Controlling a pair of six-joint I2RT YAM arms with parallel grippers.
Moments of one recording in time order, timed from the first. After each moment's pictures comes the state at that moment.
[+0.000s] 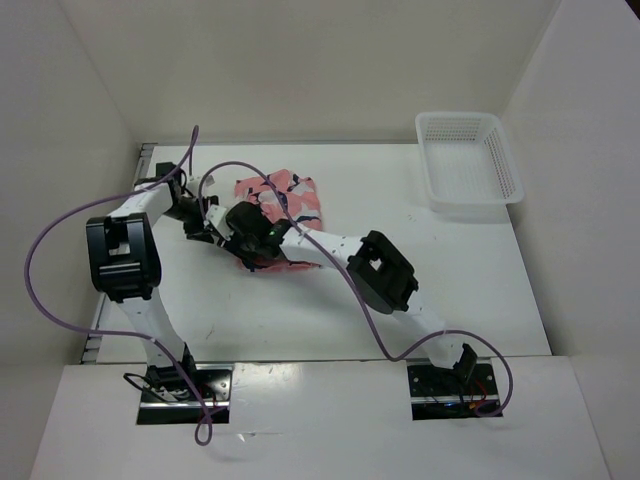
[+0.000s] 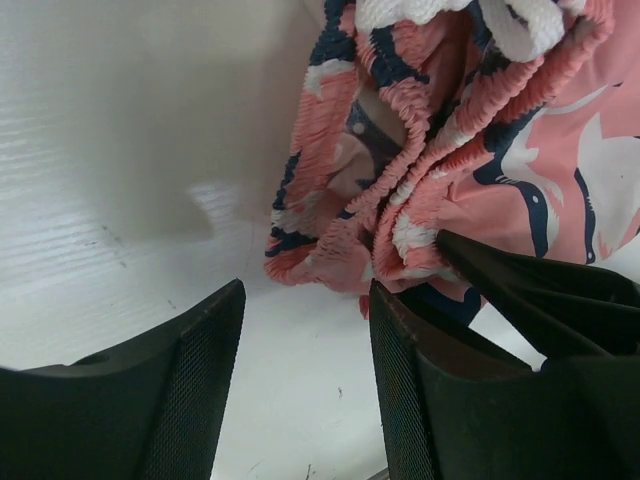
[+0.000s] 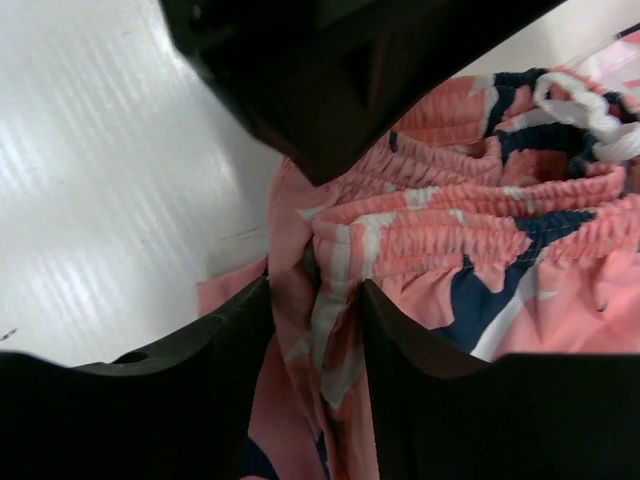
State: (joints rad) left arm 0.16 1.92 1.38 -0.78 0.50 0.07; right arm 0.99 2.37 1.93 -0.27 0.02 -0.25
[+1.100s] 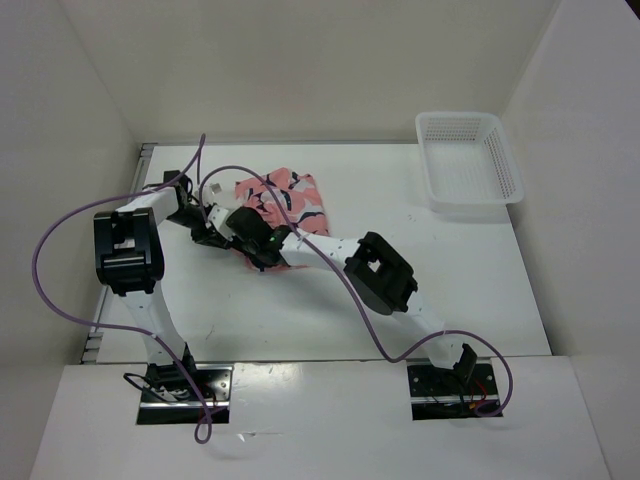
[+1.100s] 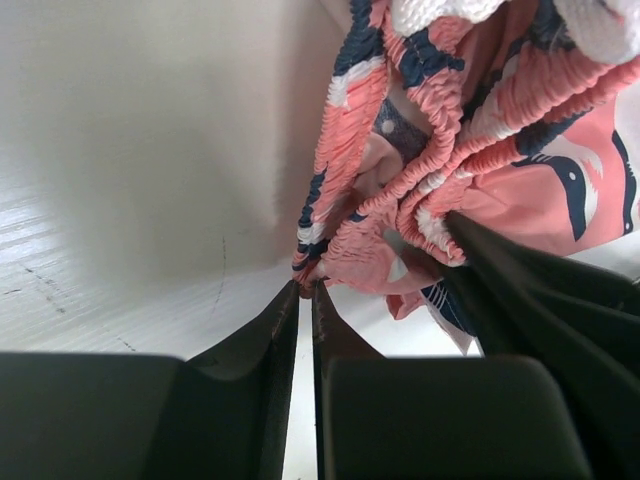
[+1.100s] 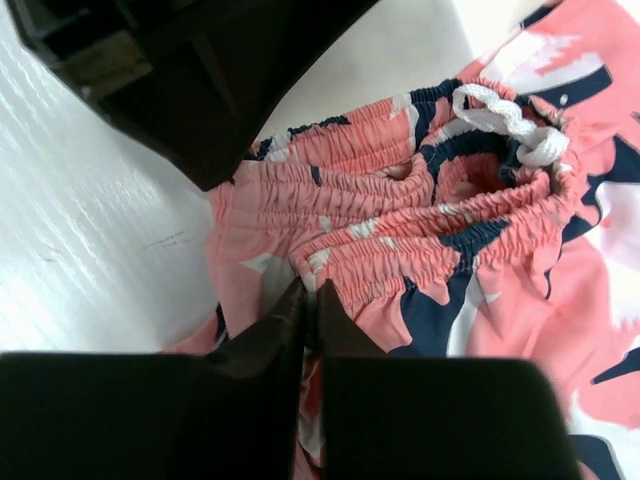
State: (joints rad) left arm 0.15 1.99 1.35 -0.75 0.57 0.07; right arm 1.00 2.37 1.87 -0.17 0.20 -0.29
